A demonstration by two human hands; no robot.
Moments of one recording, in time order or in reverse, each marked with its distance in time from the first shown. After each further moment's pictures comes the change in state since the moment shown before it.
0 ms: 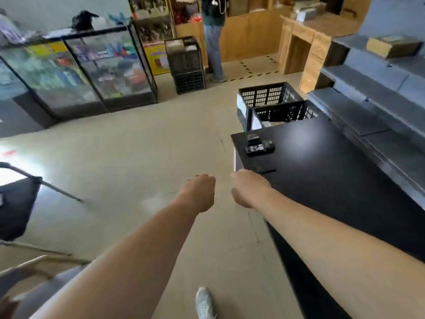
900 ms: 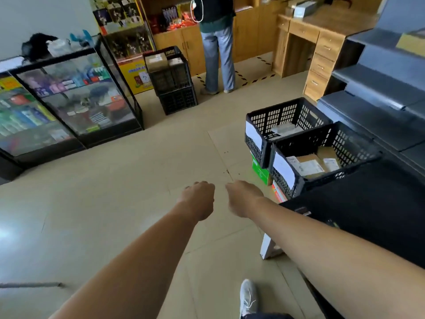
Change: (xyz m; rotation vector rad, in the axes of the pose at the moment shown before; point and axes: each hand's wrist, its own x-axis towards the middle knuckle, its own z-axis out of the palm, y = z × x) left_hand 0.456 -0.220 -0.090 0.093 -0.092 0.118; right_hand 0.497 -0.008 -0.080 0.091 -0.034 0.060
